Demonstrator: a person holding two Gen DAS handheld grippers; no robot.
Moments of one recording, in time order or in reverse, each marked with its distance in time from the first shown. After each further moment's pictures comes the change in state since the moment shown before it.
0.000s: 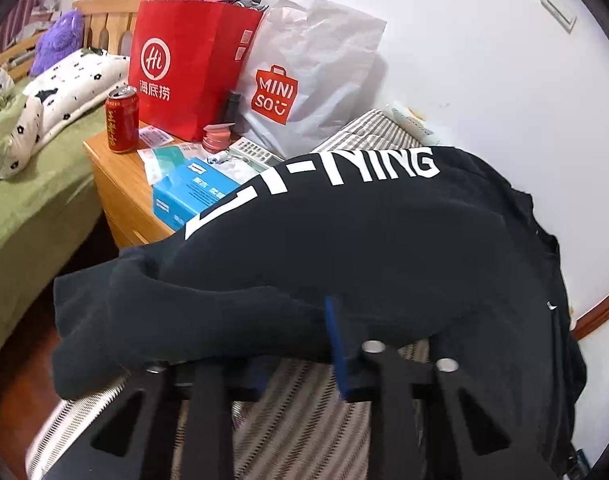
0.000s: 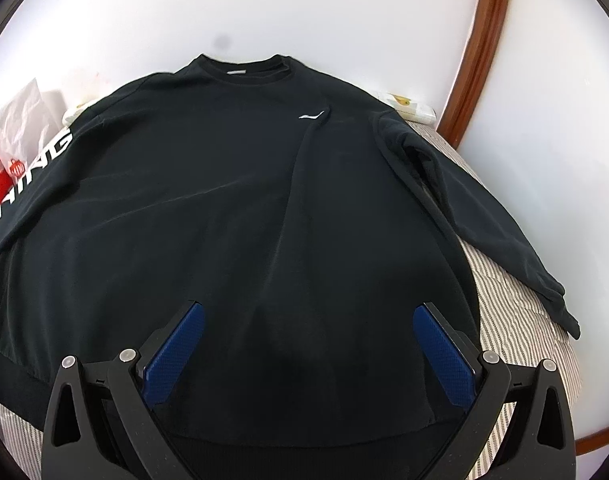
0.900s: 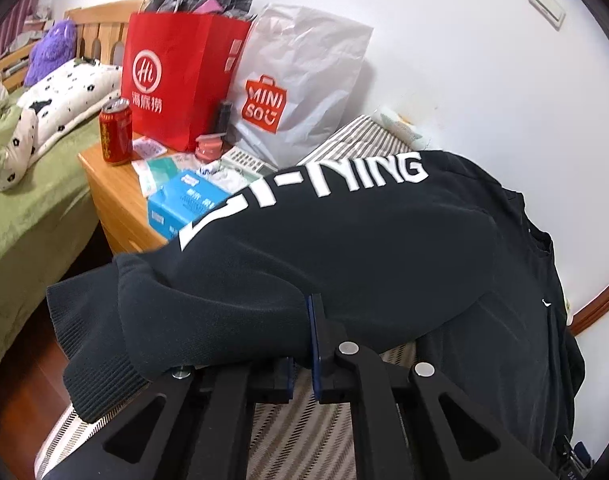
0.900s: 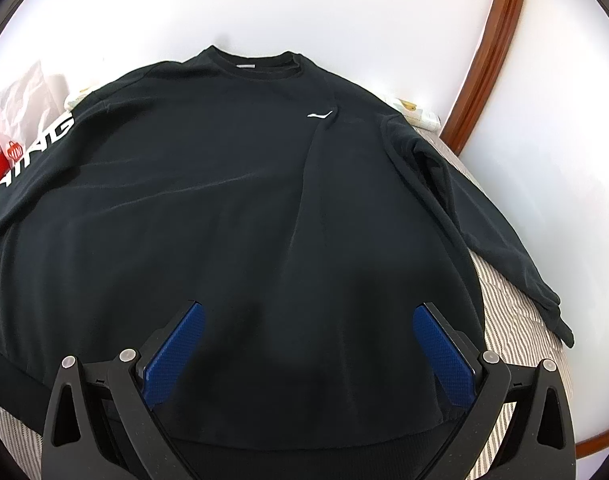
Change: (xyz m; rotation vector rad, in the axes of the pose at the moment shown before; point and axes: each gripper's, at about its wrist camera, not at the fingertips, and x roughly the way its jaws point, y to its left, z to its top) left arm -0.013 -0.012 0.006 0.027 -0.024 -0.018; right arm 0.000 0.014 -0.002 -0.041 -0.005 -0.021
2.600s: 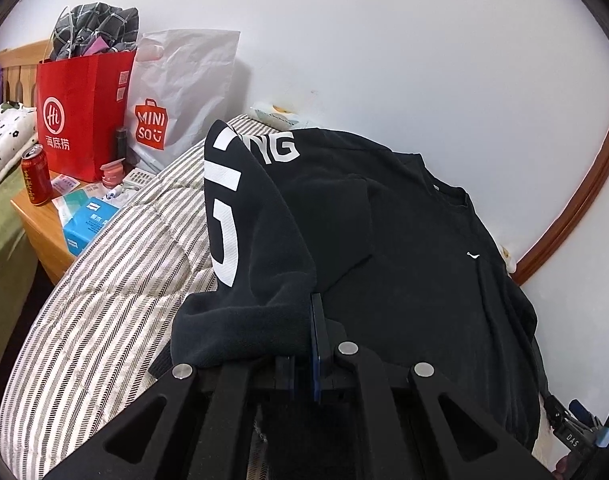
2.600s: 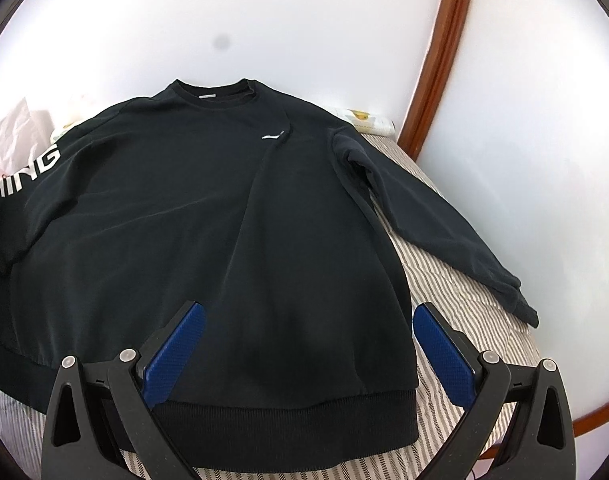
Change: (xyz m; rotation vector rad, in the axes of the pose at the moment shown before) left arm -0.034 -0.081 -0.030 0.189 0.007 -0.224; right arm -0.046 -0.049 -0.009 0.090 -0.040 -0.049
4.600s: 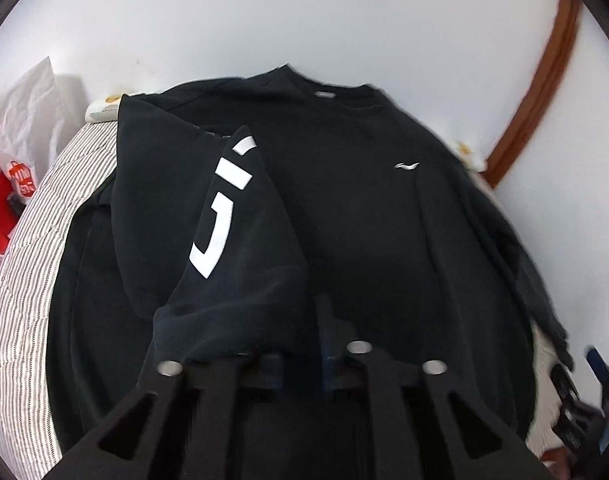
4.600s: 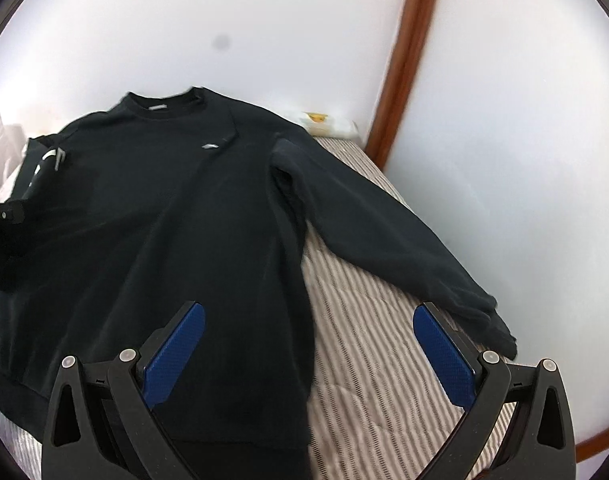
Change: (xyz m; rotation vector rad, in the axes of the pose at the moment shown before) left arm 0.071 -0.182 -0.006 0.330 0.227 -0.061; right arm 0.040 -0.080 0.016 0.003 -0.048 -0.021
